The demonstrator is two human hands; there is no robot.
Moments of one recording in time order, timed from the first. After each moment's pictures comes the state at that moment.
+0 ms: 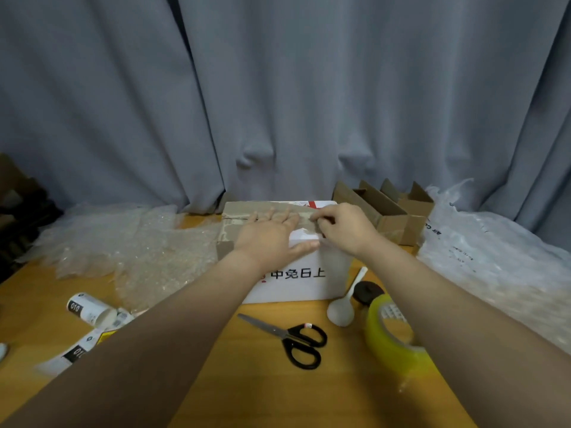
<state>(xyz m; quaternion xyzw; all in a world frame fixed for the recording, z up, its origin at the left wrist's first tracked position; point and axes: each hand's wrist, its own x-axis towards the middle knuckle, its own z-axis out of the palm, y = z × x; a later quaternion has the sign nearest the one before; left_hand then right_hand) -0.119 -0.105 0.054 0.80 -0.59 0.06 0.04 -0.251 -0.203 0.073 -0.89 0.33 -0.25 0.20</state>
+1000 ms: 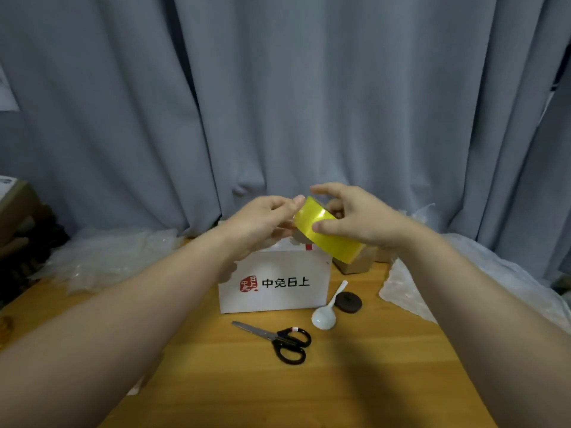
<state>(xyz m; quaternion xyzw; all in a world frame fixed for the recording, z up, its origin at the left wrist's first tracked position) -0.169 -0.043 0.144 0.57 -0.51 -0.33 0.55 -0.333 -0.123 0.174 -0.90 0.24 -0.22 0.30</state>
